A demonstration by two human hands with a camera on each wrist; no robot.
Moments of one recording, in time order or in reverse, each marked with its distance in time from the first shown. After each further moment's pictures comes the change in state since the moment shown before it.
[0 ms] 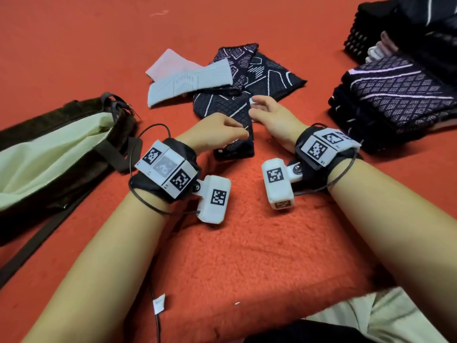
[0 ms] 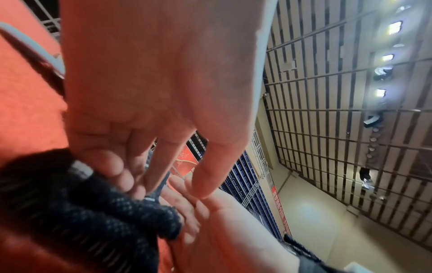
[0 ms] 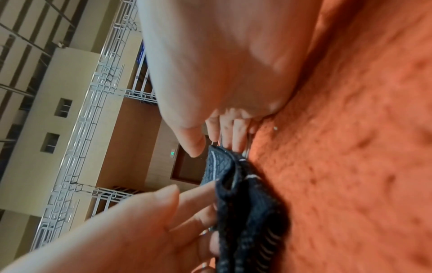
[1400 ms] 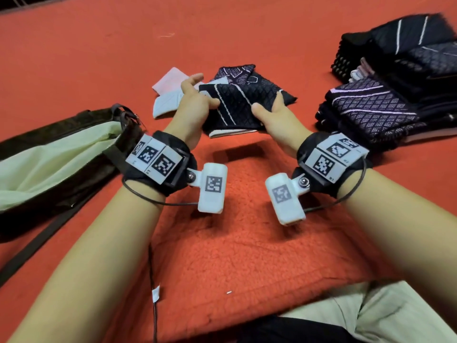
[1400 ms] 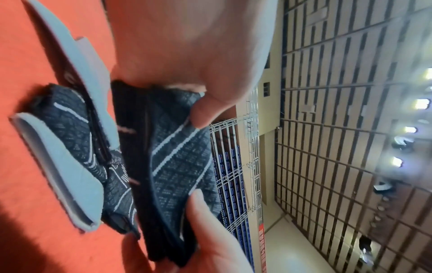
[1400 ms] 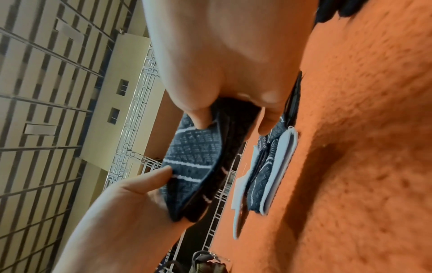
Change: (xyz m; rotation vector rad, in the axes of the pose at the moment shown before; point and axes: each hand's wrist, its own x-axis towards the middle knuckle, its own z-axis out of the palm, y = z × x) left_hand -0.006 0.026 -0.027 -0.736 0.433 0.063; right_hand -0.034 -0.038 -0.009 -0.090 0.087 -0.164
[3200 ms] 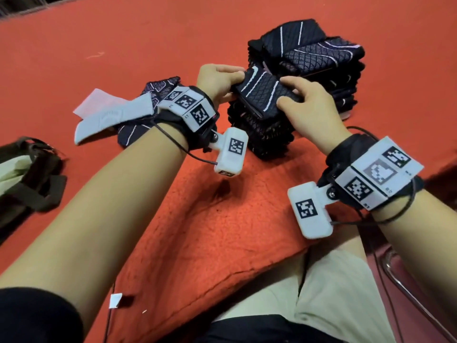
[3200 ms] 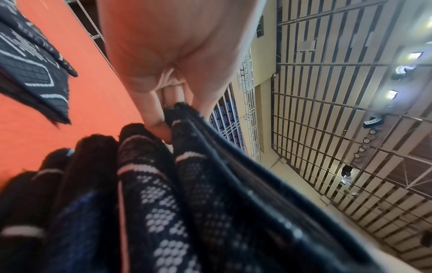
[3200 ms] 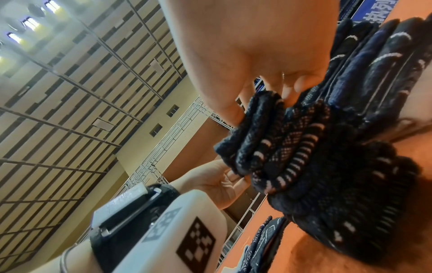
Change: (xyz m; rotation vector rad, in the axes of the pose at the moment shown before) left_hand 0.012 0.017 0.201 0.123 -0.308 0.022; right_hand -0.085 -0.008 -0.177 -0.442 0.451 -0.028
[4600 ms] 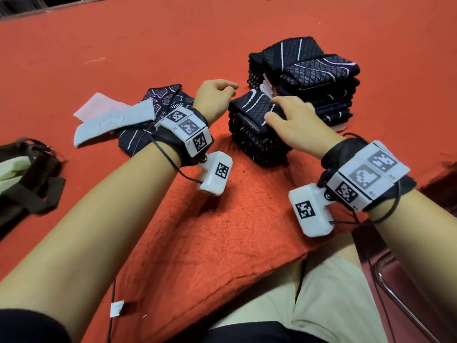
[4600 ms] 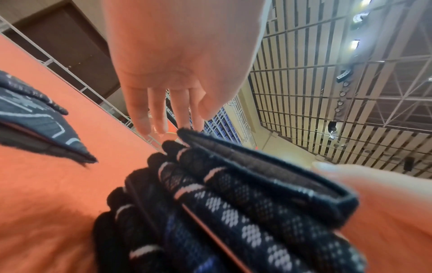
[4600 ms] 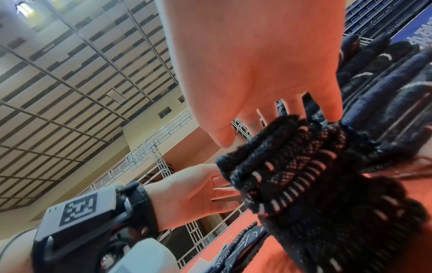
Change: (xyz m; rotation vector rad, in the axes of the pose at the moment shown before) left_hand -0.001 -0.015 -0.015 0.355 0.050 0.200; right_hand -0.002 -0.010 0.001 -0.339 -0.272 -0.059
